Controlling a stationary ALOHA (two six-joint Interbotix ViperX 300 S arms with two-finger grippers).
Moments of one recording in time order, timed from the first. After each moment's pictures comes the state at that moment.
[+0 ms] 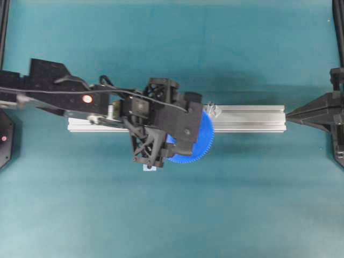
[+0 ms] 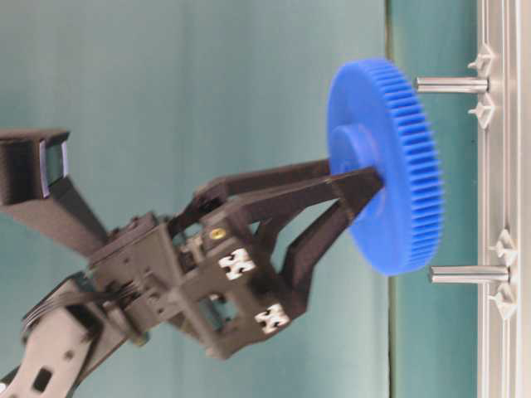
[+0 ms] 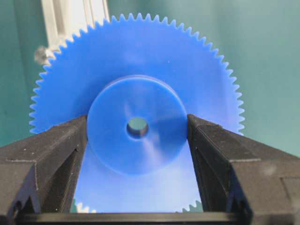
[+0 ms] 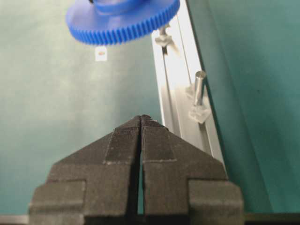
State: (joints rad) left arm -0.02 0.08 0.28 0.02 0.38 0.26; right arm -0.04 -1.11 1.26 0.02 0.22 0.09
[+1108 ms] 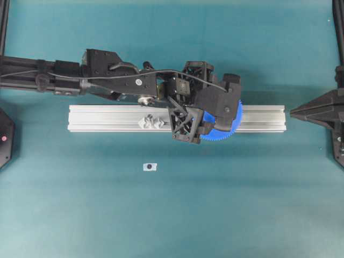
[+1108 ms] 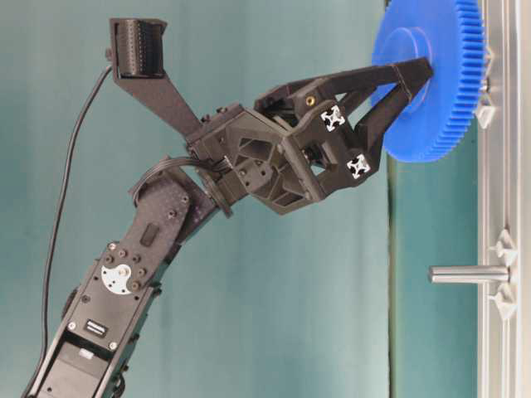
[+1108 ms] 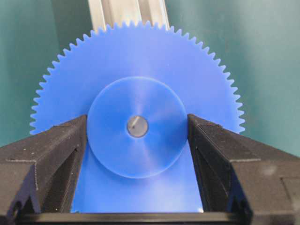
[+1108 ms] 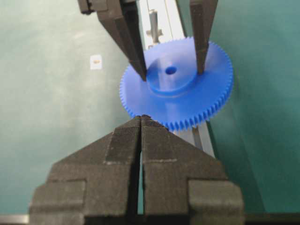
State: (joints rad) left arm 0.09 0.31 0.08 0.02 0.31 0.35; right arm -0.06 -1.17 1.28 0.02 0.22 0.09
